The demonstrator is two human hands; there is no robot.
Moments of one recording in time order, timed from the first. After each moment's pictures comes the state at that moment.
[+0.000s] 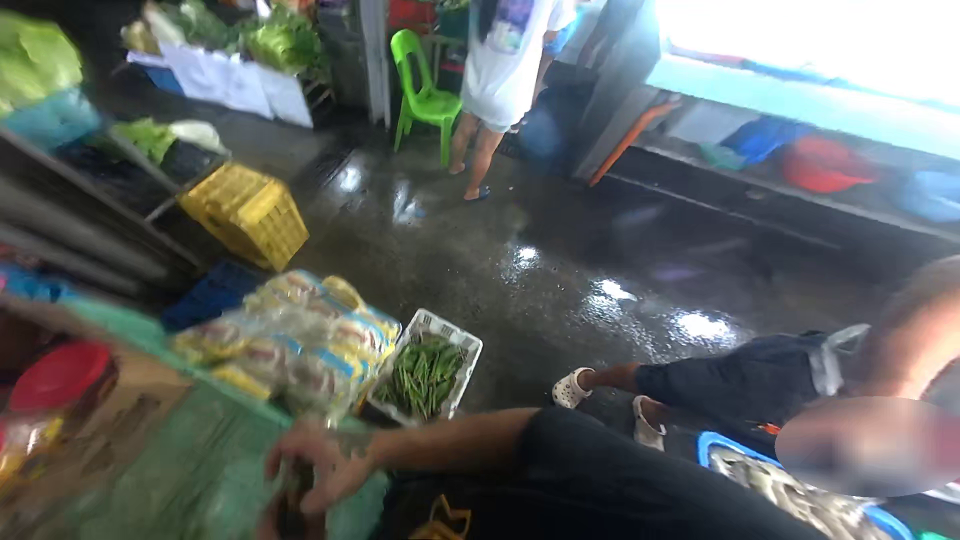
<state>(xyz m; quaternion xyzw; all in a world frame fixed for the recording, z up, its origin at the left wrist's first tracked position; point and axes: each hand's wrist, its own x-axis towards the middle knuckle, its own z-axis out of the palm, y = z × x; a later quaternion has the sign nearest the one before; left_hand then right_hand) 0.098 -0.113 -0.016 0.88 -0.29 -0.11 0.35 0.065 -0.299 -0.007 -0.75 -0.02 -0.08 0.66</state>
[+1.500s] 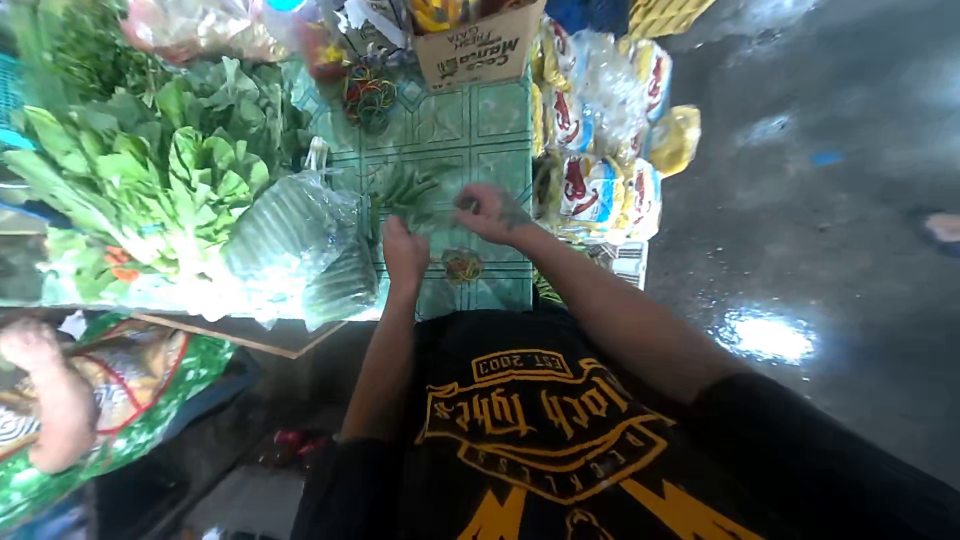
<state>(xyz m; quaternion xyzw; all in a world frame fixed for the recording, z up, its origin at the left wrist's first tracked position) 0.165 -0.003 -0.096 0.95 0.13 -0.11 0.26 0.202 -0.210 -0.096 -0.86 -0.09 0.18 0.47</state>
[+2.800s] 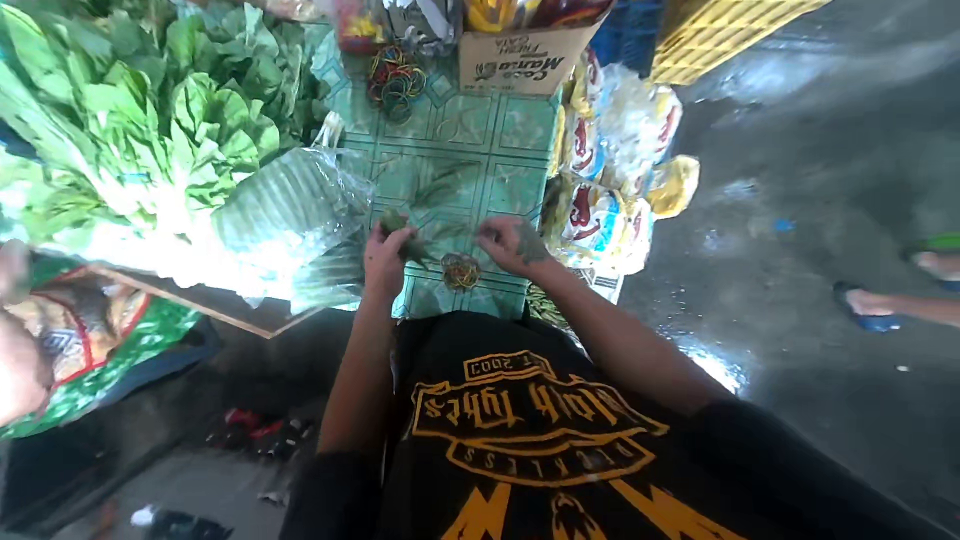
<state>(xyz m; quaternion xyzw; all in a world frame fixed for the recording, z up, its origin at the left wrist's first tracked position) 0.138 0.029 -0.069 0.59 0.23 -0.09 0.77 0.173 -0.227 -0.120 -0.89 -0.15 0.17 0.39</state>
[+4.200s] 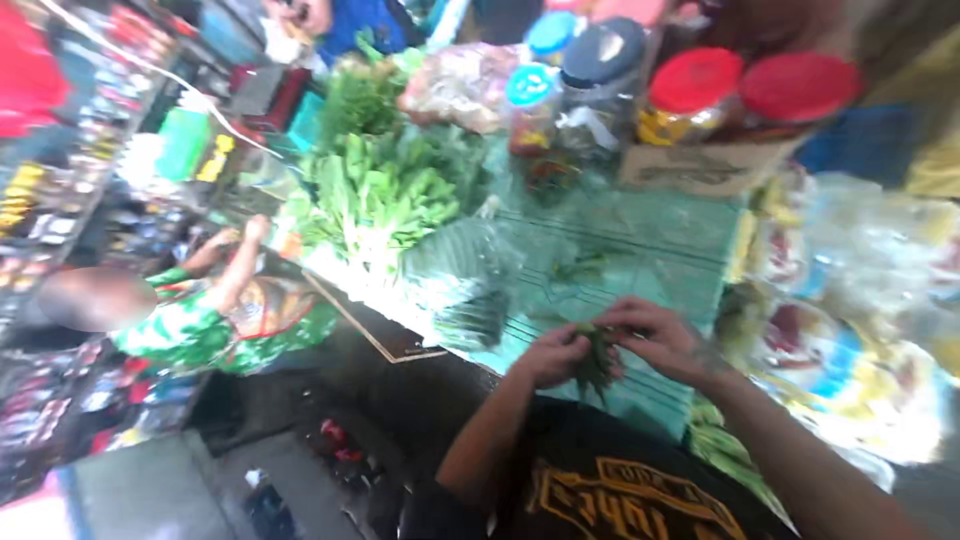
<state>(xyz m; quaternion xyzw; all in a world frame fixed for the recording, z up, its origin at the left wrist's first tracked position) 0.103 0.008 -0.071 0.51 0.02 -0.28 0.81 0.177 -0.204 -0.074 -0.75 -0.26 0.19 0.57</state>
